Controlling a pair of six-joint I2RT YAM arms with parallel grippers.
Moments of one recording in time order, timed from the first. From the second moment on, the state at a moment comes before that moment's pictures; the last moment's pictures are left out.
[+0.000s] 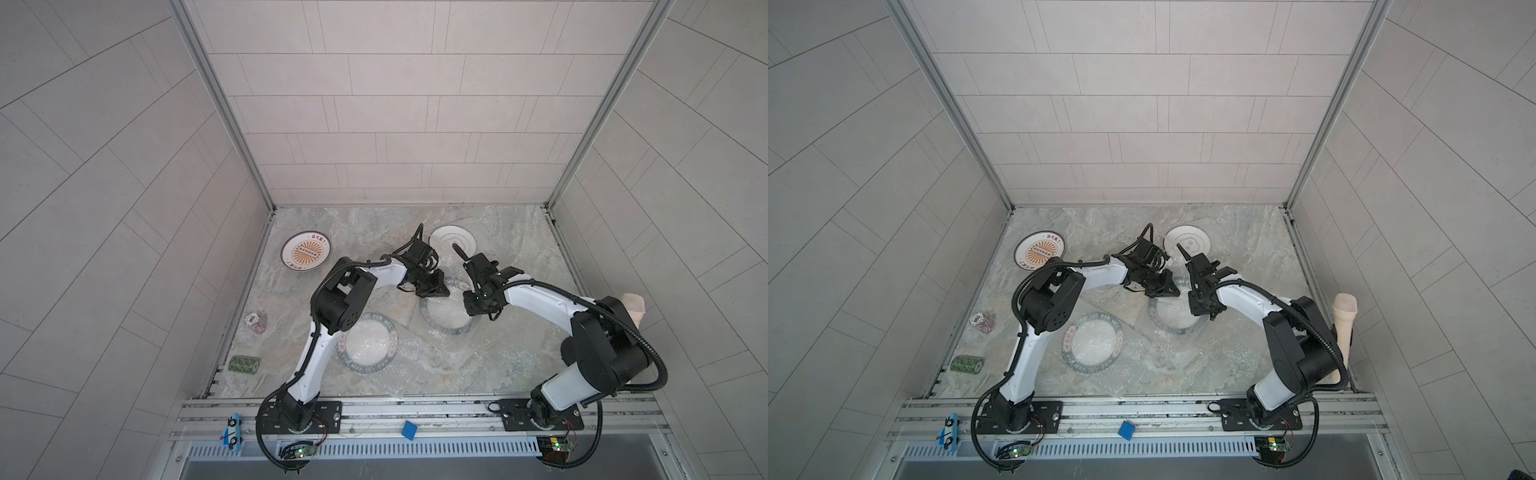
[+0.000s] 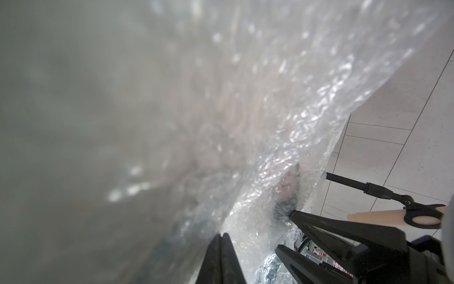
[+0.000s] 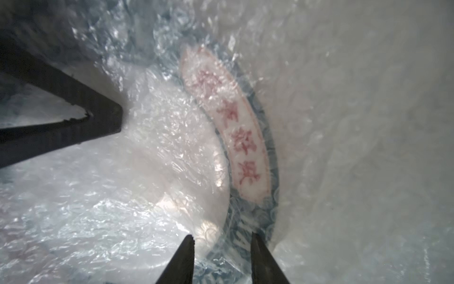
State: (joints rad) left arm -0.65 2.27 1.53 -0.27 0.70 -0.71; right arm 0.41 1.56 0.93 -0.70 0.07 0.34
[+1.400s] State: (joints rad) left arm -0.63 2.29 1.54 -0.28 0.73 -0.72; right arm 0.39 1.47 0.89 -0.74 -0.09 0.38
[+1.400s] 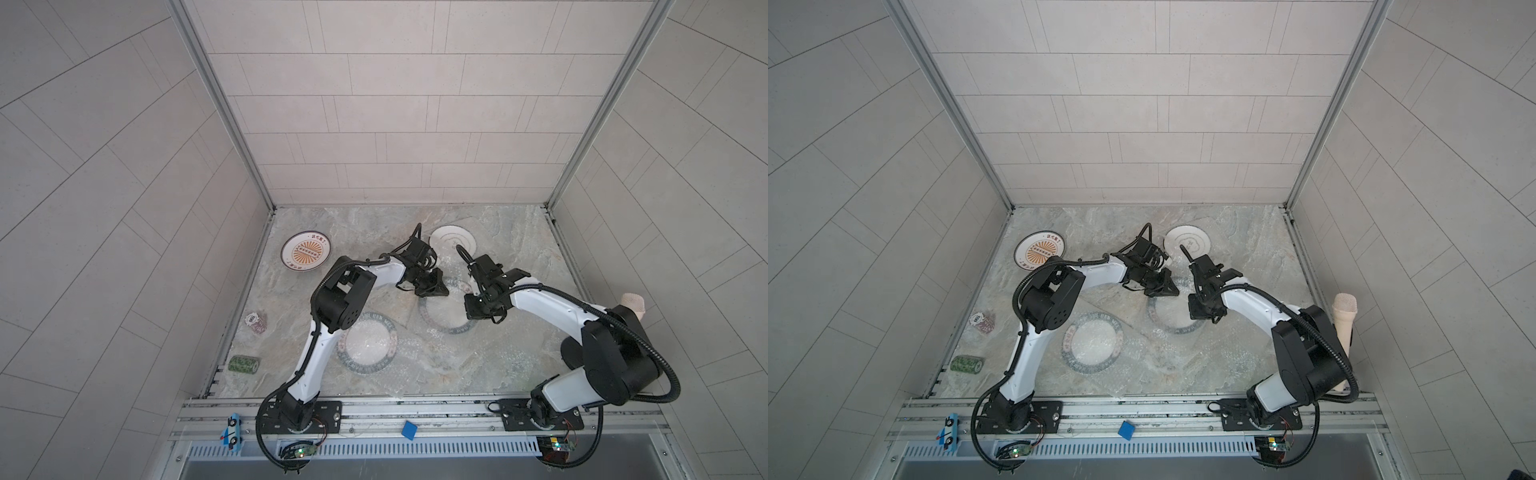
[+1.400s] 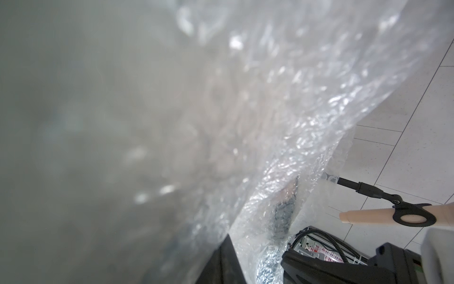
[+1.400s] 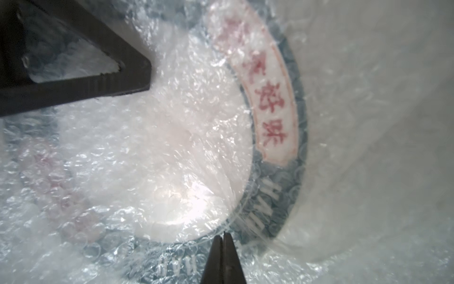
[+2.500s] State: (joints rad) left arm -0.63 2.27 1.53 -0.27 0.71 -0.71; right arm 0.56 1.56 0.96 -0.90 0.24 0.50
